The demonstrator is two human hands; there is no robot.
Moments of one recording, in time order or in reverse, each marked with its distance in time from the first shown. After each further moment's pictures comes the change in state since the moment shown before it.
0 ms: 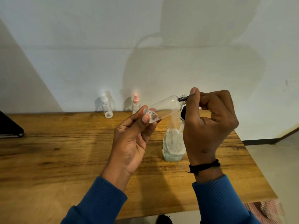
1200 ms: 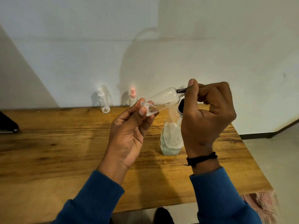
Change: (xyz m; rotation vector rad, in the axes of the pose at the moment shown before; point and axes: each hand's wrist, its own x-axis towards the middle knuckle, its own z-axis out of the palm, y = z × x) left_hand -0.001 -0.001 0.002 0.032 -0.013 0.008; right_hand 0.001 0.001 -0.001 0.027 0.003 0.024
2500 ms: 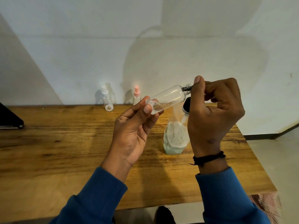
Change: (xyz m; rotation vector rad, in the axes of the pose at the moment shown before) left_hand 0.001 0.000 -0.004 0.008 -0.032 -0.002; right_hand 0.002 0.004 0.000 0.006 -0.022 0.020
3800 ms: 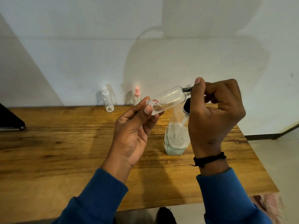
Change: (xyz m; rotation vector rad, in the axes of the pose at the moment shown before) left_hand 0.001 0.000 0.001 0.005 0.008 0.006; right_hand 0.000 -0.002 0.000 0.010 0.002 0.004
